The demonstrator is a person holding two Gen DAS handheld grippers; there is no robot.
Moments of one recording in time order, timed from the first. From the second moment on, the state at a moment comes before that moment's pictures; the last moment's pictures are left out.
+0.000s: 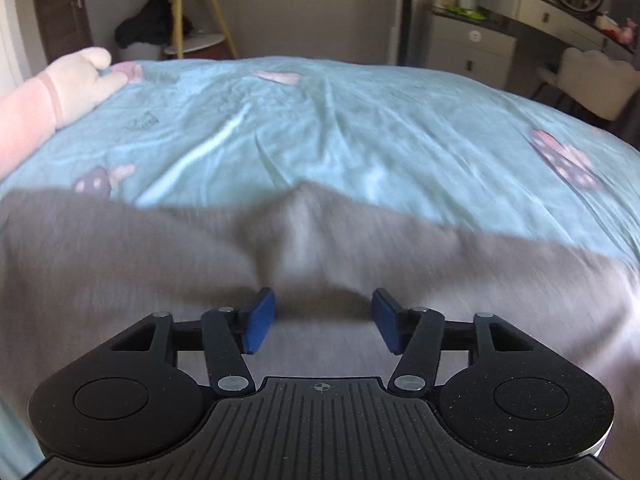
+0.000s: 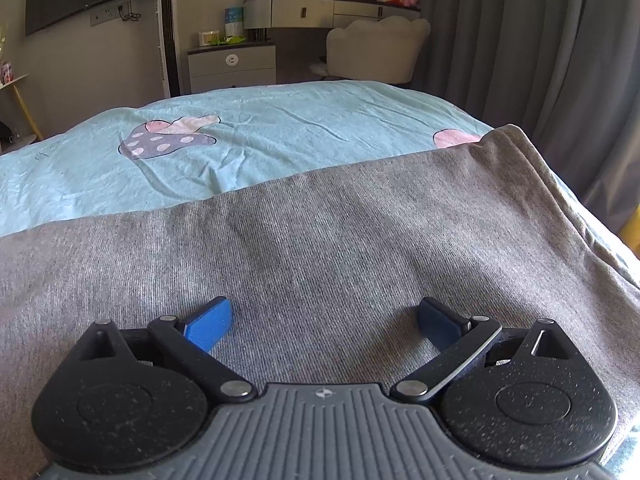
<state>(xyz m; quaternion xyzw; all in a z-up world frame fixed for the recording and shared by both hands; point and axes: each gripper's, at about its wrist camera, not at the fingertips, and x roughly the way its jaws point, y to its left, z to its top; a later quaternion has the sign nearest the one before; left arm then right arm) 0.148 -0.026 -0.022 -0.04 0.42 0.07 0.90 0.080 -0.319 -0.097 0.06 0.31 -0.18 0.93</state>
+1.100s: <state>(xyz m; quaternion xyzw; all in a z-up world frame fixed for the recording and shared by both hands) 0.048 -0.060 -0.040 -0.16 0.42 -0.08 0.89 -0.085 -0.522 -0.102 0.53 0.25 -0.22 0.78</state>
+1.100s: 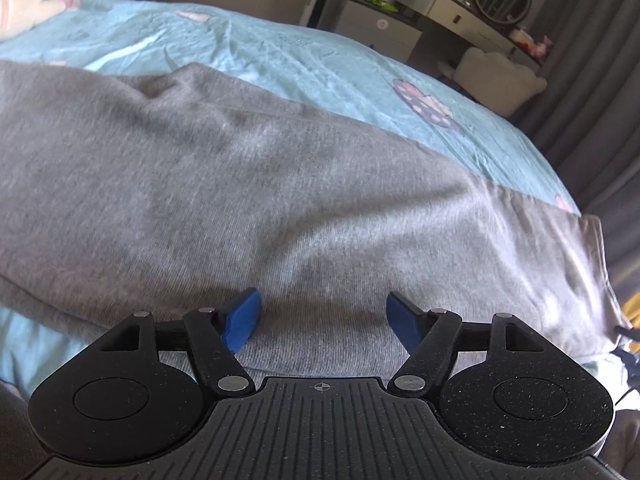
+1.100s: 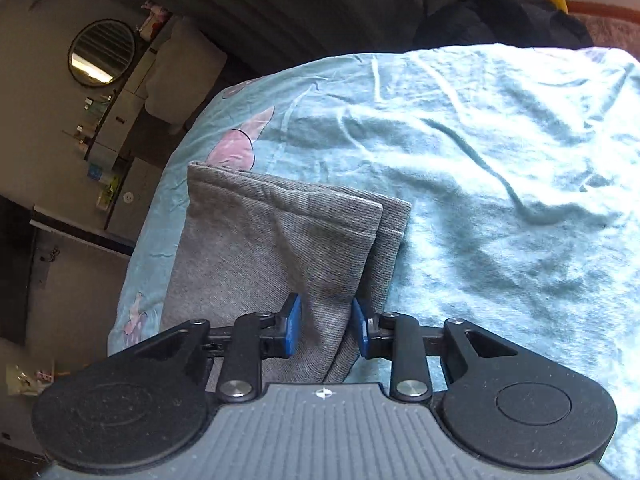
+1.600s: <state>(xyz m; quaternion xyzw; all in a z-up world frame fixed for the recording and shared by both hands) 0.045 -0.070 -0.035 -0.15 0.40 -0.10 0.90 -0.077 -0.517 -0.081 0.44 0.24 -0.24 0.83</state>
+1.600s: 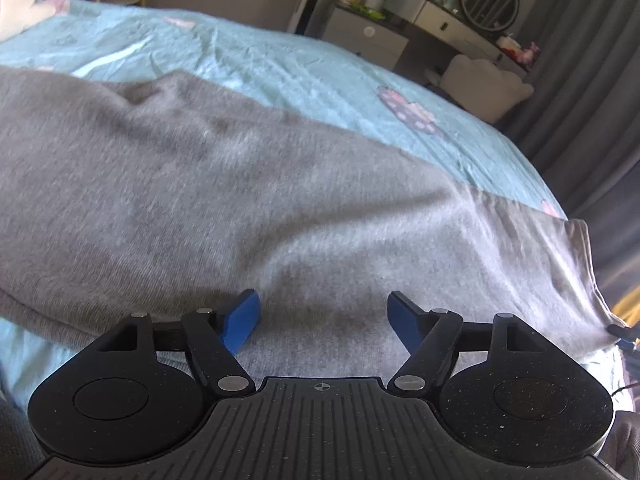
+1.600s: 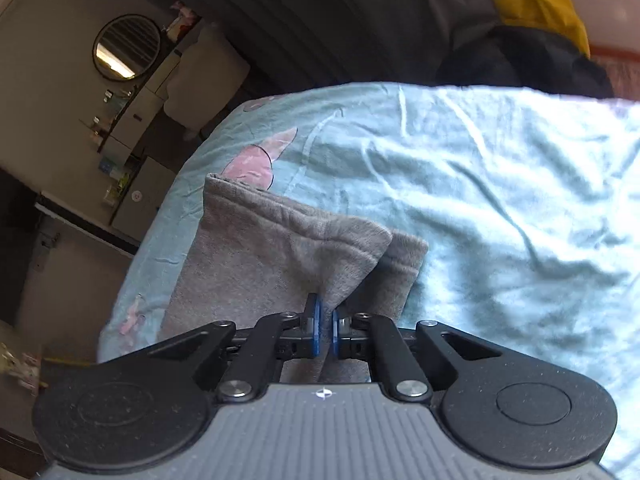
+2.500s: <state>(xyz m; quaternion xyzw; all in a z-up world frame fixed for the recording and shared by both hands) 0.057 -0.065 -0.046 -0.17 0.39 -0.07 0.90 -0.085 -0.547 -0.105 0.49 0.20 -0.20 0.83</state>
